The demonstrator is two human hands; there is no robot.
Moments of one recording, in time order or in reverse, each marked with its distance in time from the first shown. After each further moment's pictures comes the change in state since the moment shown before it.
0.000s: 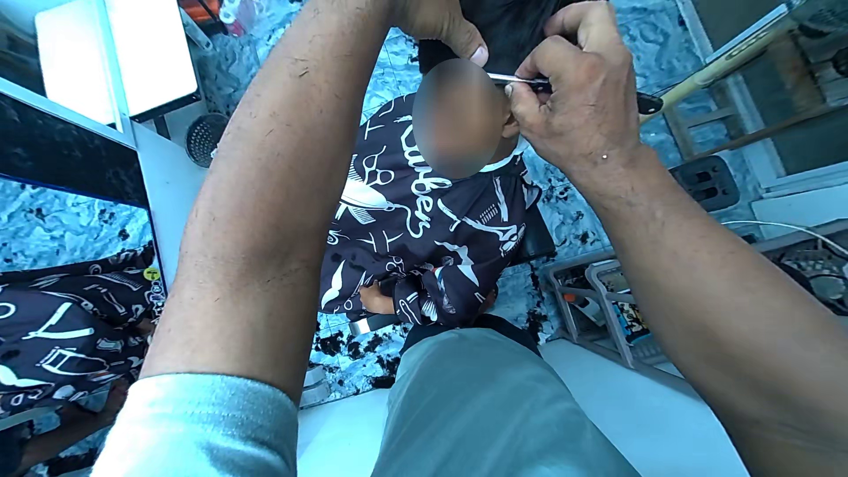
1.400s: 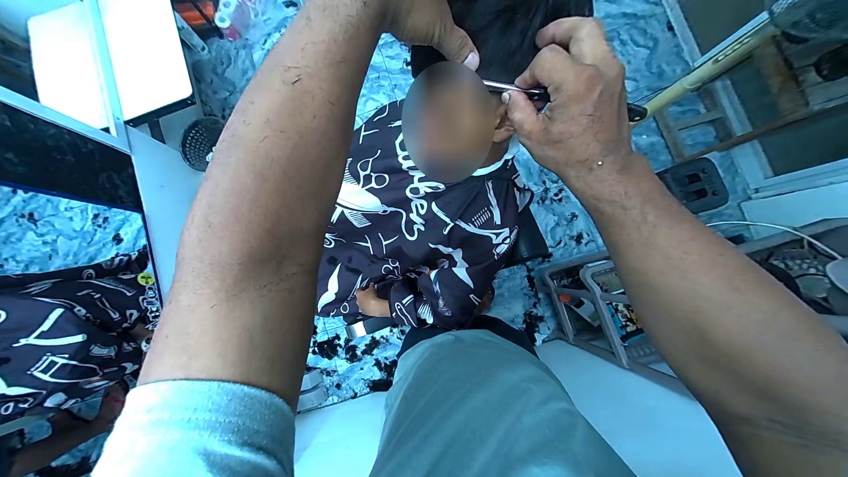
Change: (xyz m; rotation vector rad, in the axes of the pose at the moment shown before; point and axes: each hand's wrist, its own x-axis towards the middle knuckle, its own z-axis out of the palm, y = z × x) left_hand 0.003 0.003 -0.003 0.056 0.023 -0.062; right_hand -0.006 0.014 0.001 0.044 0.049 -0.041
